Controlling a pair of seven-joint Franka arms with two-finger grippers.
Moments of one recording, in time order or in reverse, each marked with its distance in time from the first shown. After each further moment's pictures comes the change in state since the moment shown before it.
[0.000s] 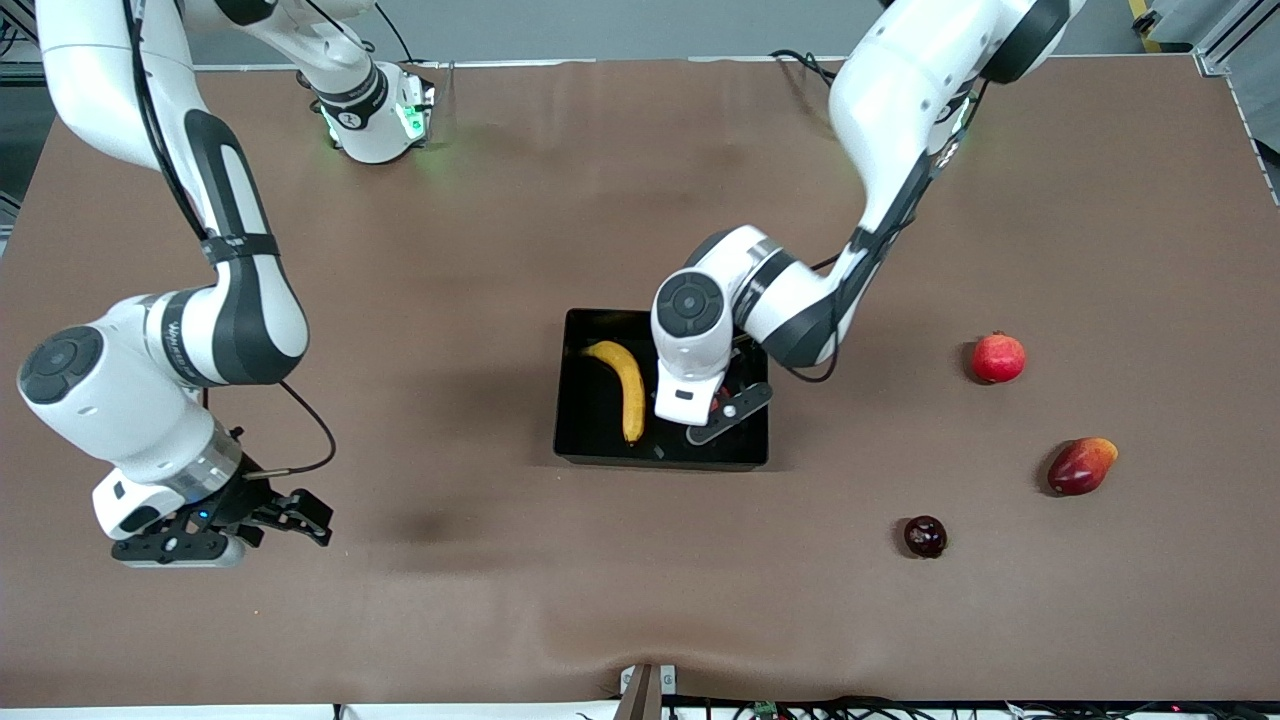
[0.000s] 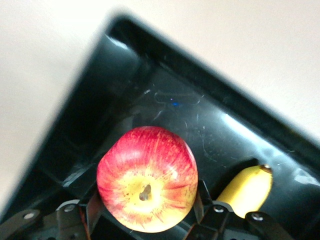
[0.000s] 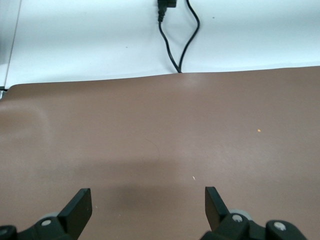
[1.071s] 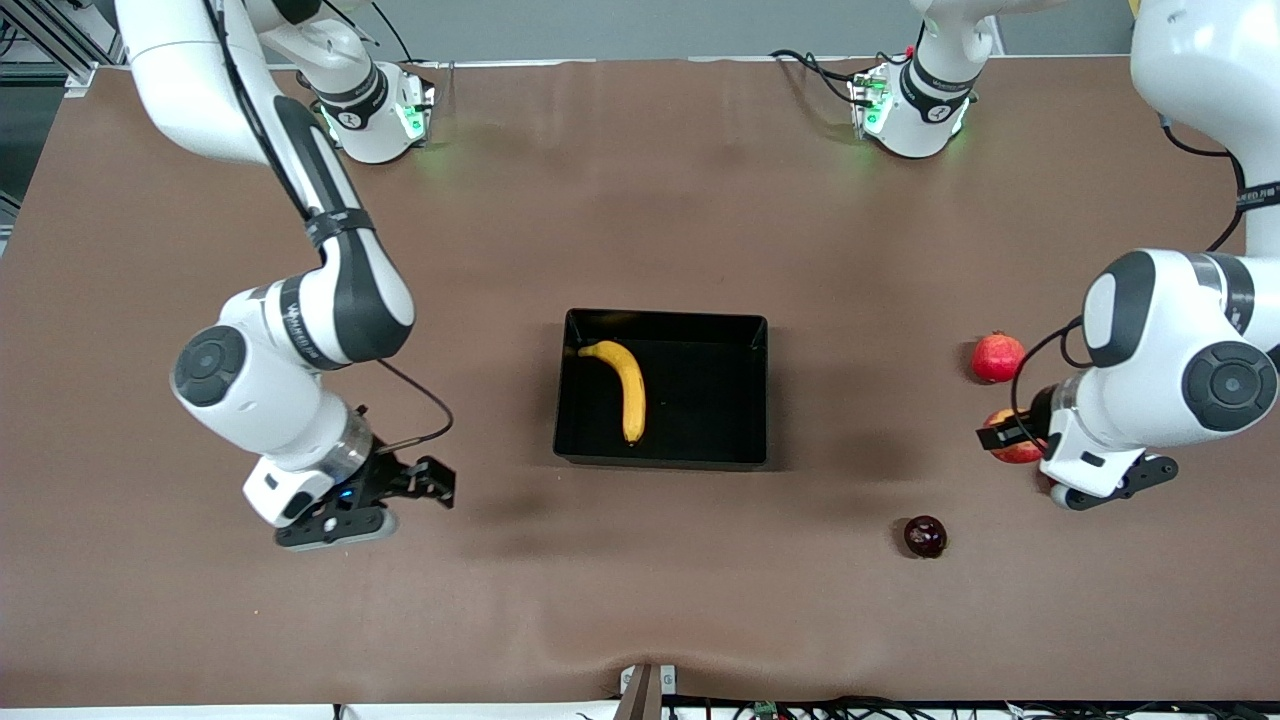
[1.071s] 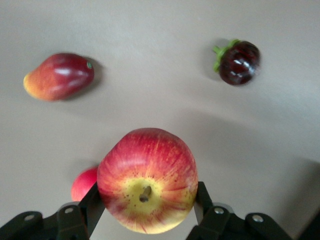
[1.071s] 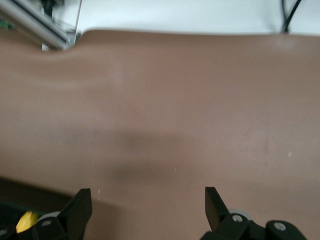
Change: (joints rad) left arm 0.636 -0.229 0.000 -0.238 -0.068 -0.035 0.867; right arm 0.173 0.023 0.005 0.046 0.053 -0.165 0.017
